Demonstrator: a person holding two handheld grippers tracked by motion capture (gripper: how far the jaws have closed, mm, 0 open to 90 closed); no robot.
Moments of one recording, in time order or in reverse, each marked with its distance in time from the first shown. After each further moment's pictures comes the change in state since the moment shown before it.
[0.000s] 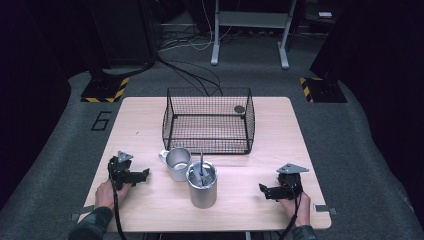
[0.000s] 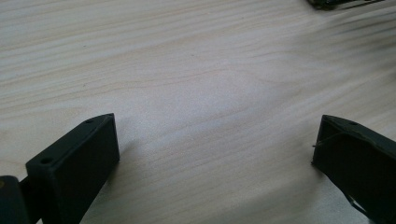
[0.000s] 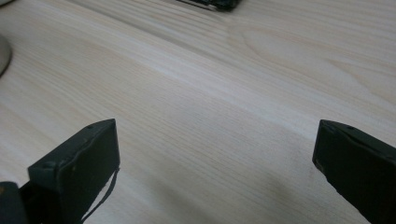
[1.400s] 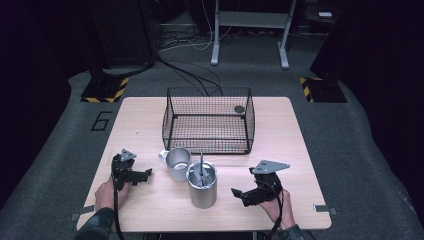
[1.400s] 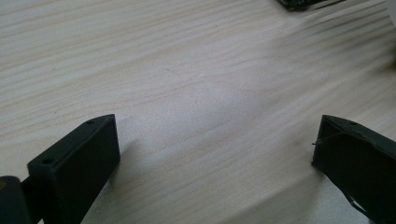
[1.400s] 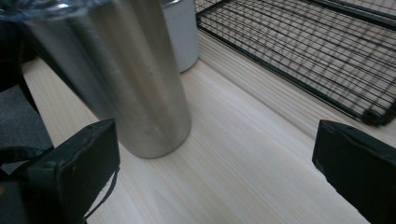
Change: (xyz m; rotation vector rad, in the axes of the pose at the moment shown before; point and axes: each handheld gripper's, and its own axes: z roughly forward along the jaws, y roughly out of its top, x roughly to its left) left arm 0.000 0.006 0.005 0.016 -0.071 0.092; right arm 0.089 0.061 -0.031 -0.090 0.283 -0.167
